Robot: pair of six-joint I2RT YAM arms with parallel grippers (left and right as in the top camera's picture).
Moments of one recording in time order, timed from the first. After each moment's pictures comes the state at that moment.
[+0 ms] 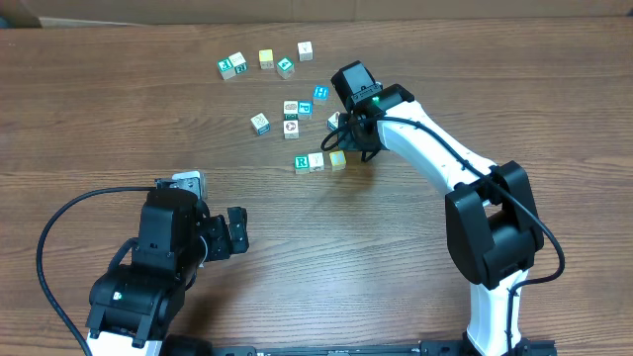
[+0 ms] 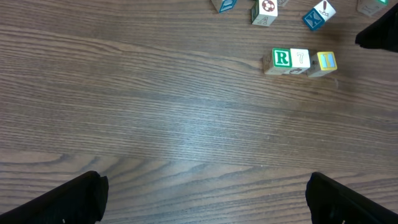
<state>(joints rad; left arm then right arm) -0.23 0.82 0.84 -0.93 -0.04 -0.36 0.48 2.10 1.65 -0.84 0.11 0.51</state>
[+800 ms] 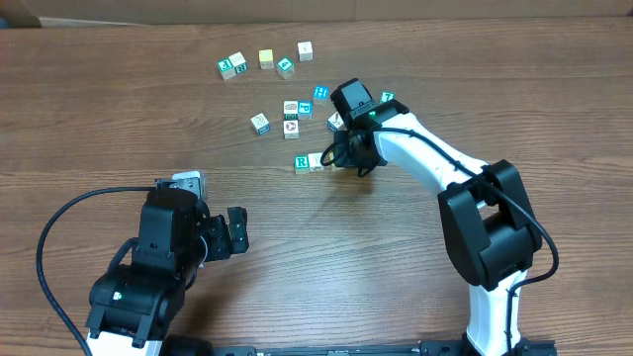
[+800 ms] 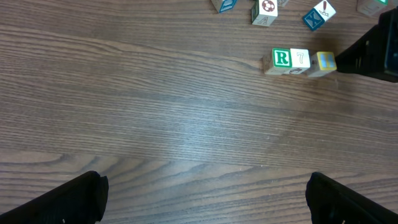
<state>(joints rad) -0.23 0.82 0.84 -0.93 -0.04 -0.36 0.50 2.10 1.53 -0.76 0.00 0.50</state>
